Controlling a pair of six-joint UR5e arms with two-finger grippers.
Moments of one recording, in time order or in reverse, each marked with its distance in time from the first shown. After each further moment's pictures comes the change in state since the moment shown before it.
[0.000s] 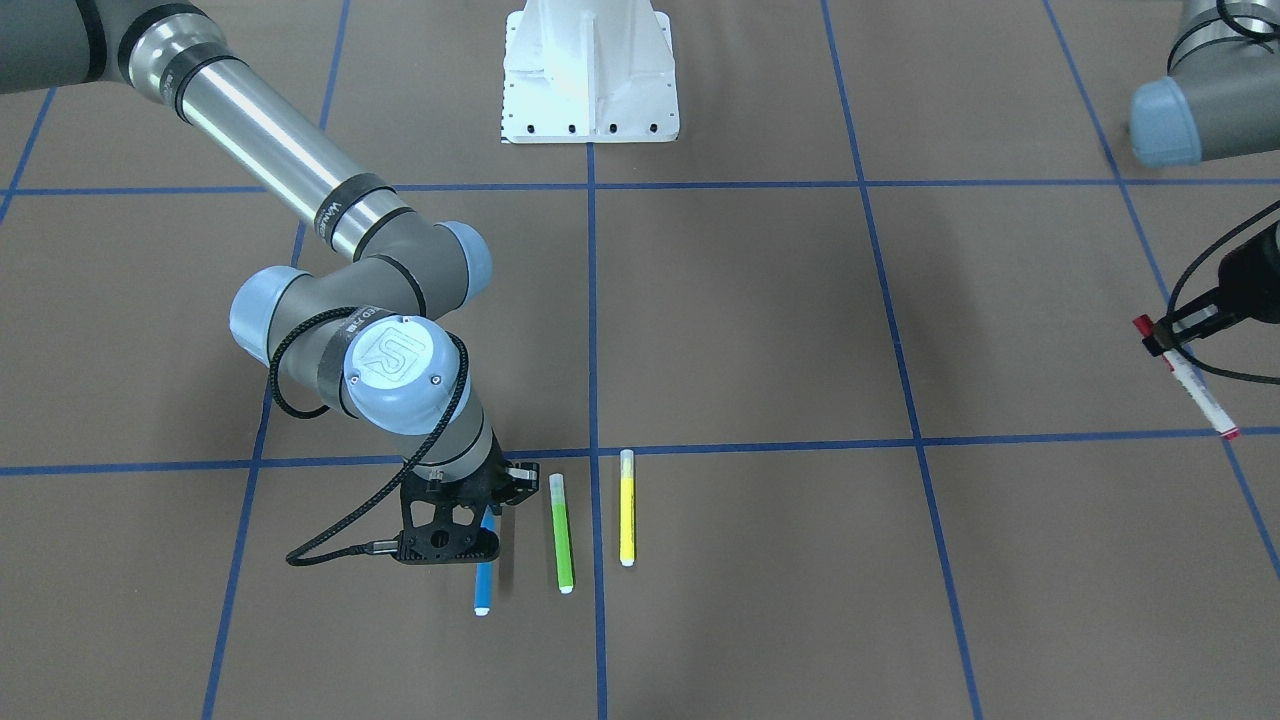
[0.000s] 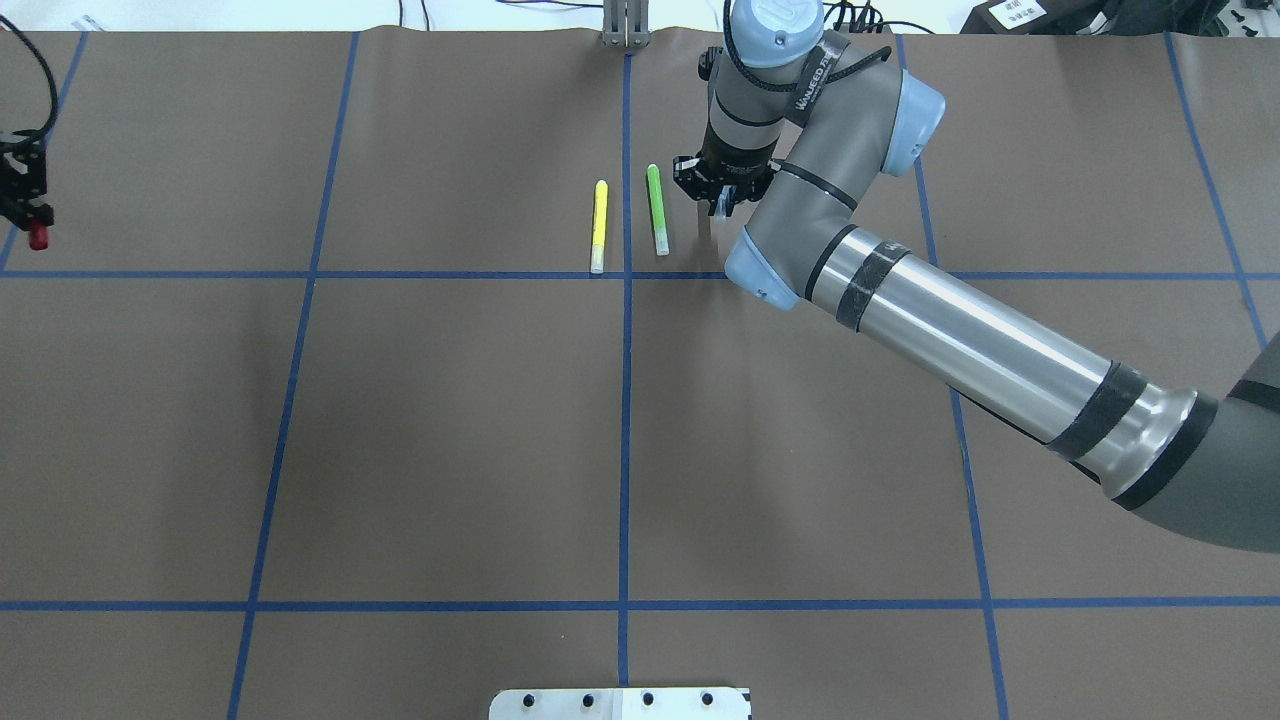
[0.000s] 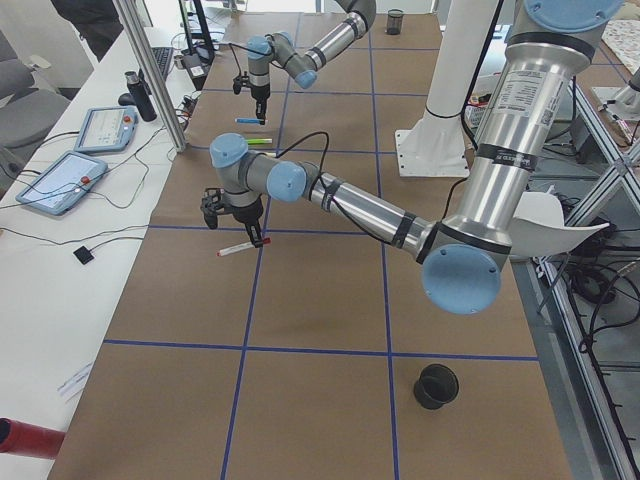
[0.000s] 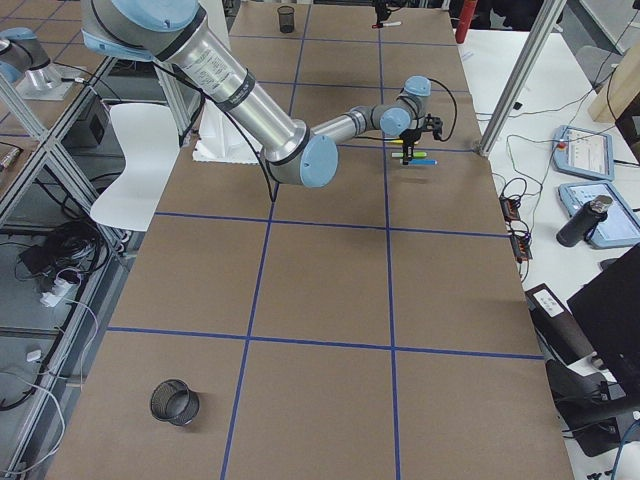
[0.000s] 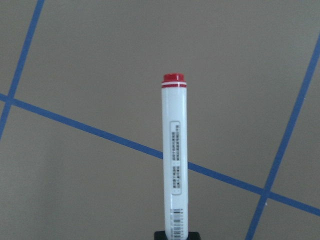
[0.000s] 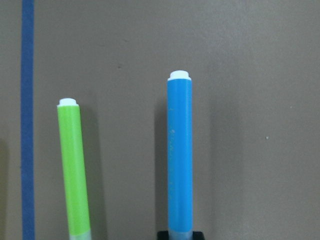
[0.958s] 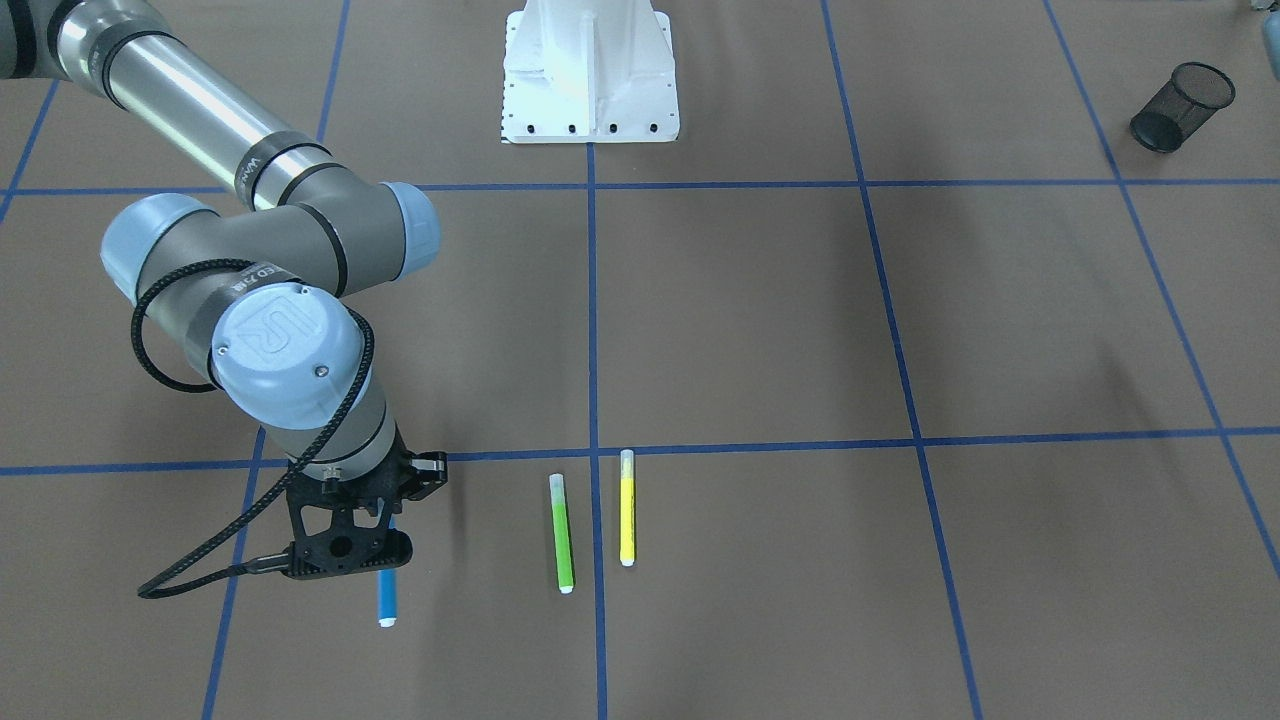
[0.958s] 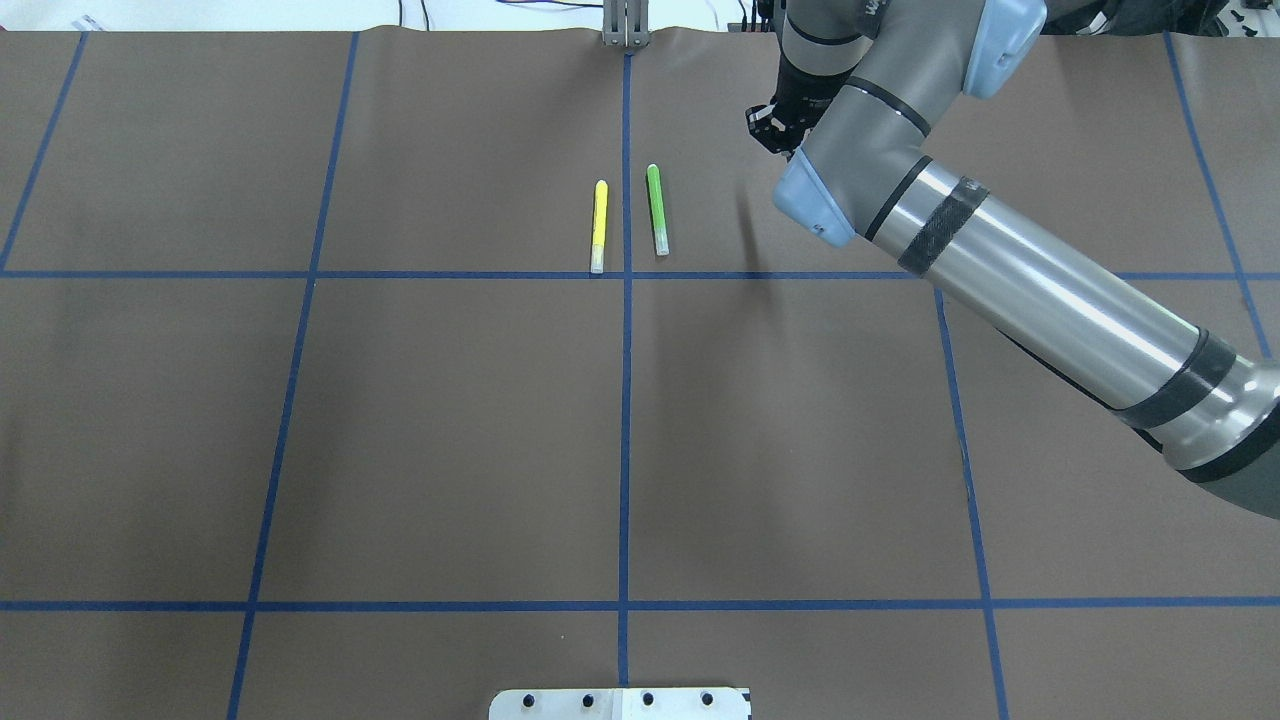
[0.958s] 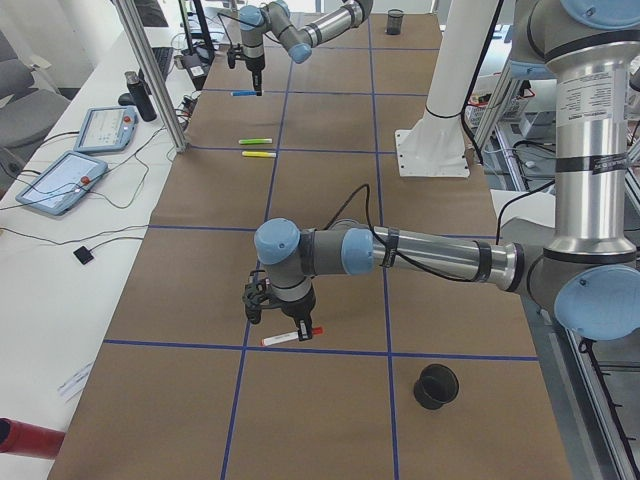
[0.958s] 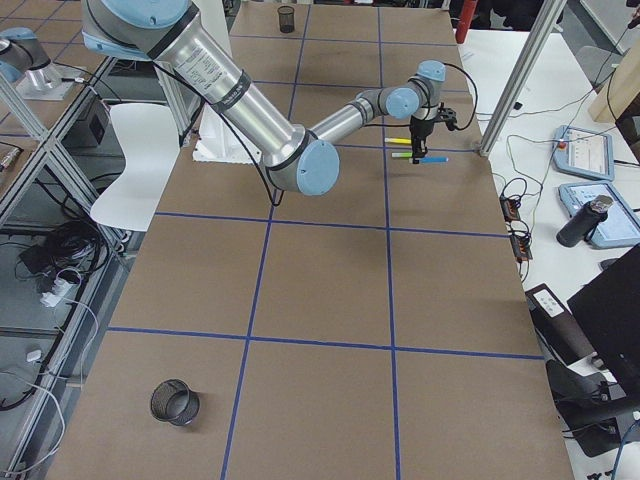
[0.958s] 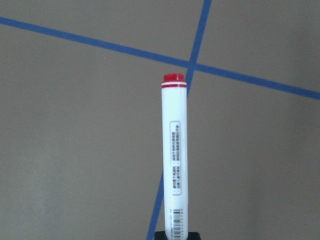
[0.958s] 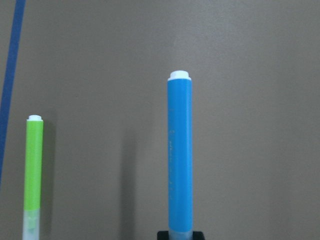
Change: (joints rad) left arm -0.222 0.346 -0.110 0.124 0.123 0.550; right arm 0.110 -0.067 0.225 -0.366 -0.009 -0.333
